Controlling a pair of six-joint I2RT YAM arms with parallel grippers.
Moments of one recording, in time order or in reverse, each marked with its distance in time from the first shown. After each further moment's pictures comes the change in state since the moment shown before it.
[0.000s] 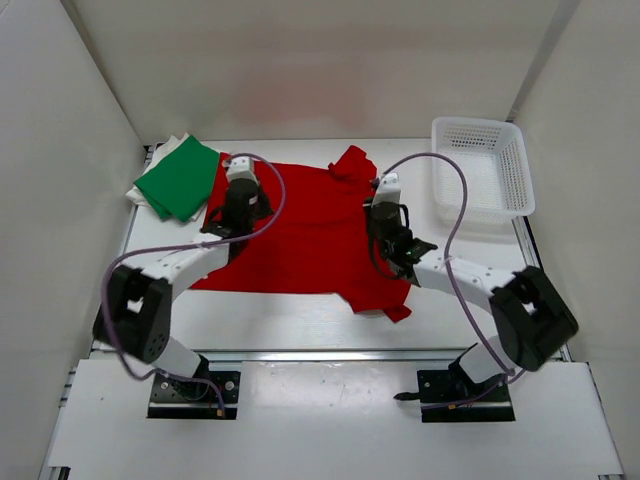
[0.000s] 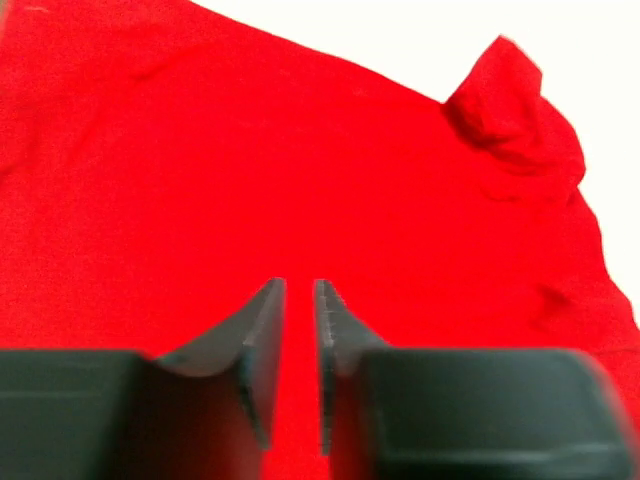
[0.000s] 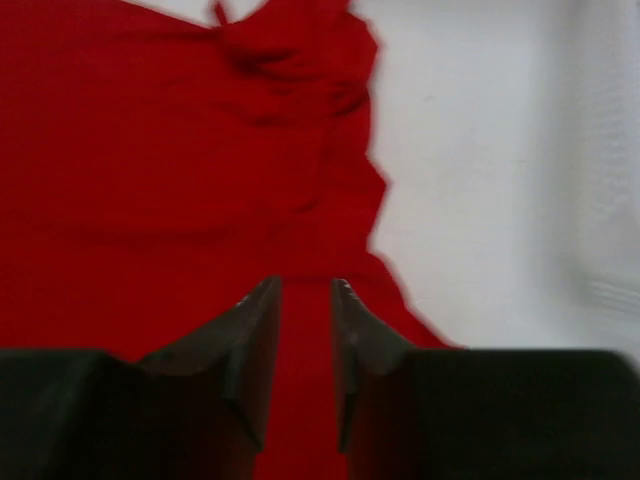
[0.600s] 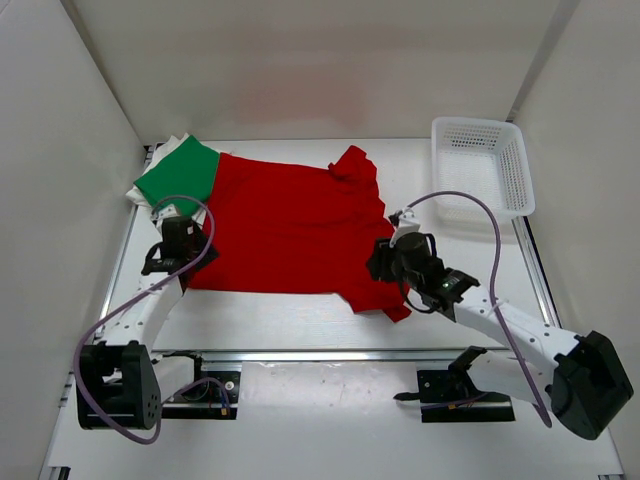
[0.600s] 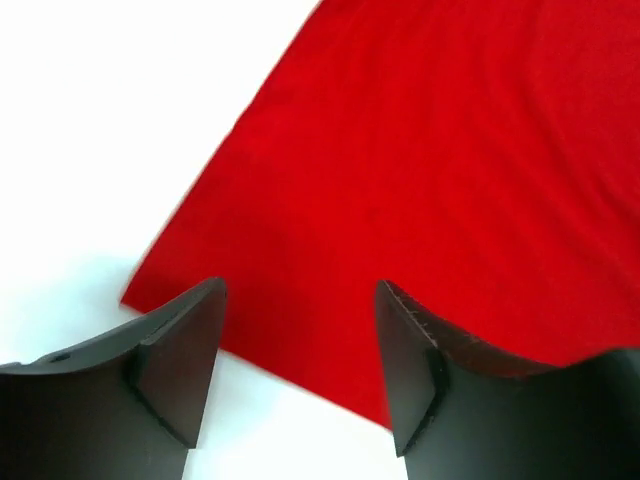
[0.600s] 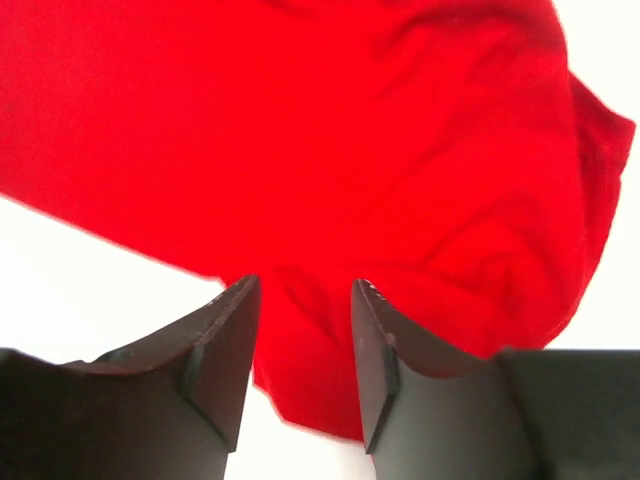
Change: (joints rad) left arm 0.427 -0.459 -0.290 -0.521 0.148 -0.119; right arm 0.064 -0.461 -0.224 -0.450 -0.412 0.330
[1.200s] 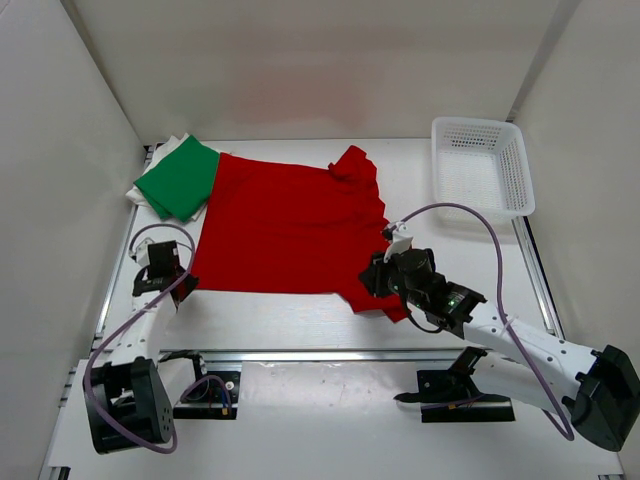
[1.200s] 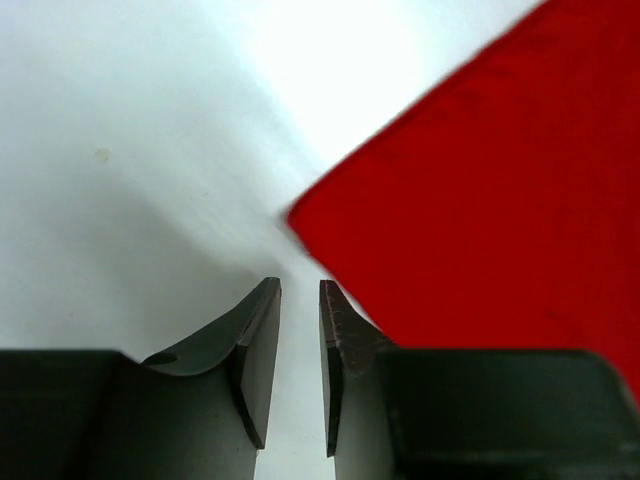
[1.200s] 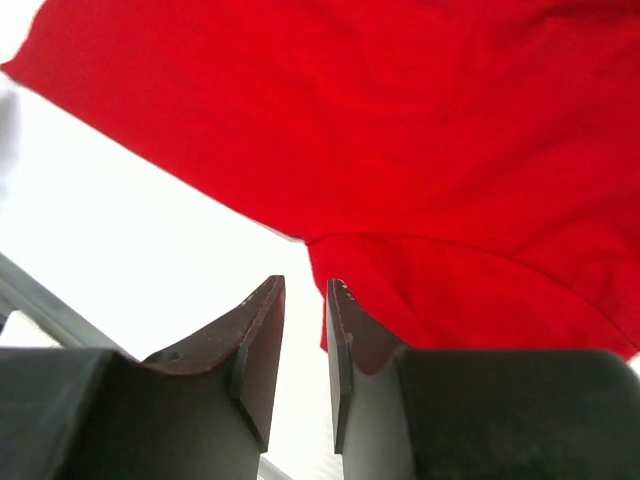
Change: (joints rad) left arm 0.152 -0.105 -0.134 -0.143 -0.035 -0.108; right arm 0.143 -0.152 -0.079 0.012 -0.021 0.006
